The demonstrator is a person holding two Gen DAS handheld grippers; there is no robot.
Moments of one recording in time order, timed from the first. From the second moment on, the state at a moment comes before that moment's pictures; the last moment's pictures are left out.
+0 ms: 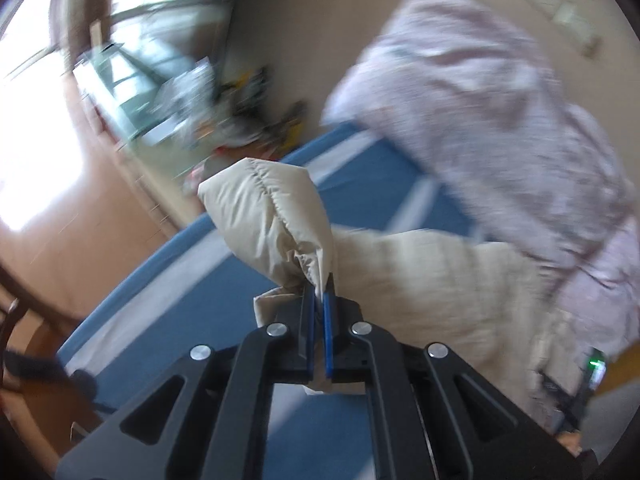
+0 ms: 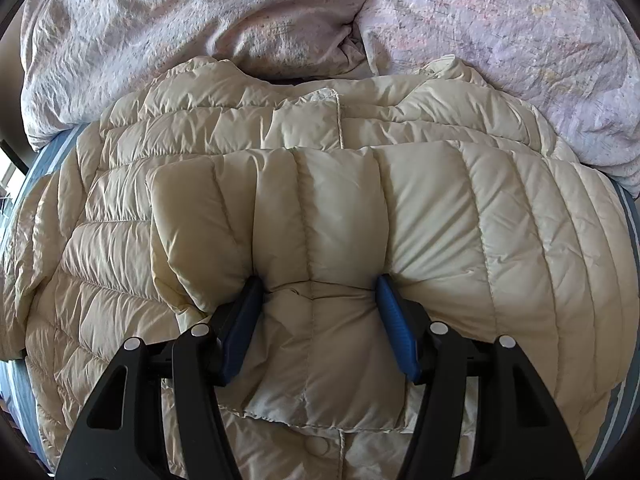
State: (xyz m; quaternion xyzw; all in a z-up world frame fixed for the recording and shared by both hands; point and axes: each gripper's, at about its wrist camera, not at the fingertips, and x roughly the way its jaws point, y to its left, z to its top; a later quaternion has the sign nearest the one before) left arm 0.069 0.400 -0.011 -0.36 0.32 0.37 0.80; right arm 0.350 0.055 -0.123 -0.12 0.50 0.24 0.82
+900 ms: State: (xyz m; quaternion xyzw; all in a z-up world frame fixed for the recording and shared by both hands) left arm 0.312 0.182 0.011 -0.25 0.42 0.10 0.87; right arm 0.376 -0.007 -0.081 -0.03 0.52 0.29 0.80
